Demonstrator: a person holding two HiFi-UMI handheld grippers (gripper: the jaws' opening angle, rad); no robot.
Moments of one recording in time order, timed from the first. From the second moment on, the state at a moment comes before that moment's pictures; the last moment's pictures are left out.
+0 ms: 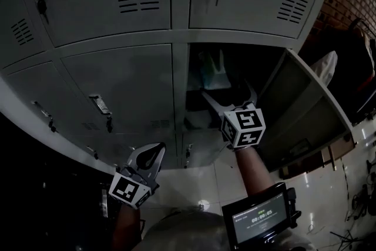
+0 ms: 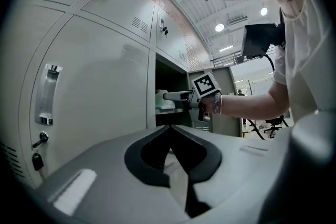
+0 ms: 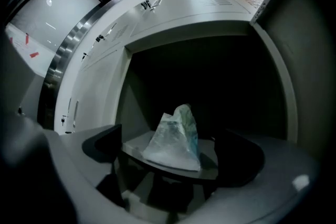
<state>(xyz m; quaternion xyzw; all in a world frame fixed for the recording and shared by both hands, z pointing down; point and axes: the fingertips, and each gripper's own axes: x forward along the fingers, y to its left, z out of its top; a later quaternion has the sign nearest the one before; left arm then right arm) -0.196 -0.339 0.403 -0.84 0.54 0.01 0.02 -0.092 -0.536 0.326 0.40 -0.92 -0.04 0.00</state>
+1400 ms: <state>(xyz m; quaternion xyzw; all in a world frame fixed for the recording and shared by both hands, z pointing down) -0.181 -0.258 0.397 -0.85 0.52 -0.02 0.04 -0.022 -0.344 0.315 0.35 -0.93 -0.07 -0.04</state>
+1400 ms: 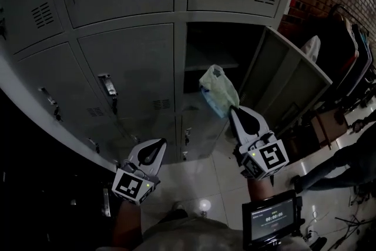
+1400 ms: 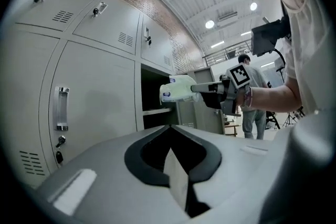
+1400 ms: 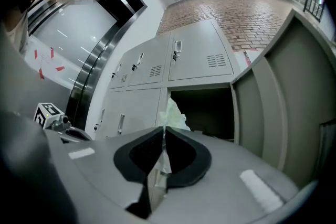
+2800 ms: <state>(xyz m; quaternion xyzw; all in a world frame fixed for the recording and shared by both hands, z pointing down) -0.034 -0.075 0.372 -0.85 0.53 -0.01 0.06 0.109 -0.133 0.334 0.31 -0.95 -0.04 -0.03</state>
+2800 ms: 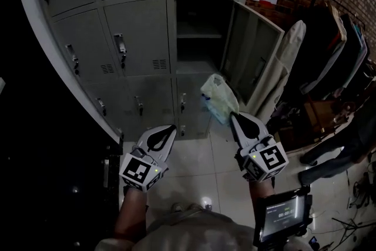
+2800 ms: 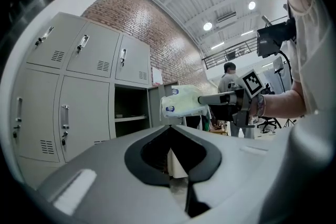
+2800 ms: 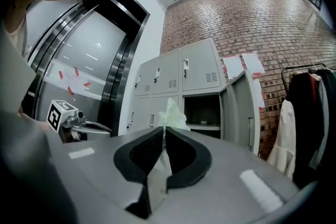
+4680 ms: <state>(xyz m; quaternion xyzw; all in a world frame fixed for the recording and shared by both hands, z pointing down) -0.137 -0.341 0.376 -0.85 0.52 -0.03 0.09 -0.028 -0.448 0.317 0.31 -0.95 -0.05 -0.08</state>
